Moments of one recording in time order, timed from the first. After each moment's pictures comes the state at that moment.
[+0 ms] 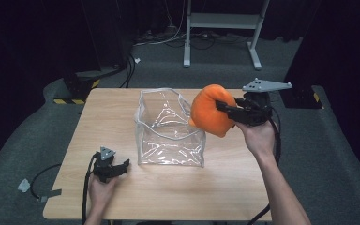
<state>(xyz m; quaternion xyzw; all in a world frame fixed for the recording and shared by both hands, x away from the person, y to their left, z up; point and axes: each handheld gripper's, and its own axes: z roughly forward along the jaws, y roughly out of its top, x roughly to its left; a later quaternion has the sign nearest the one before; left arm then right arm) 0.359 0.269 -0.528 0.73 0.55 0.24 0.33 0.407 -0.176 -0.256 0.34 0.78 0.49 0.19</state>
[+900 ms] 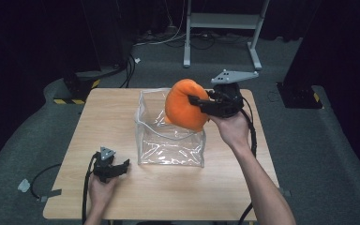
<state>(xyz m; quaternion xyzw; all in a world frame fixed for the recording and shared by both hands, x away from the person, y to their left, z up) 0.359 0.269 -0.528 0.73 0.55 0.24 0.33 0.418 -0.111 -0.244 0.29 0.80 0.50 0.17</state>
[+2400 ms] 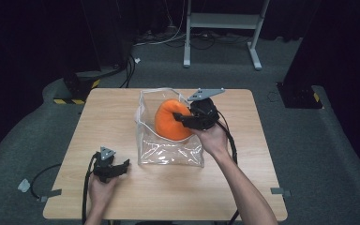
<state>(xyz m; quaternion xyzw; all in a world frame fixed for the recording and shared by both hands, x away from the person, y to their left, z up) 0.359 0.269 -0.528 0.73 0.55 0.24 0.33 0.434 -0.070 -0.312 0.29 0.83 0.46 0.13</state>
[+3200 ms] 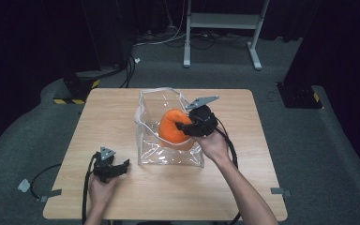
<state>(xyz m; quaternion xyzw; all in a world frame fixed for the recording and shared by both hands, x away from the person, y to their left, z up) 0.359 0.269 -0.528 0.73 0.55 0.24 0.33 0.436 -0.069 -0.340 0.30 0.86 0.40 0.12</state>
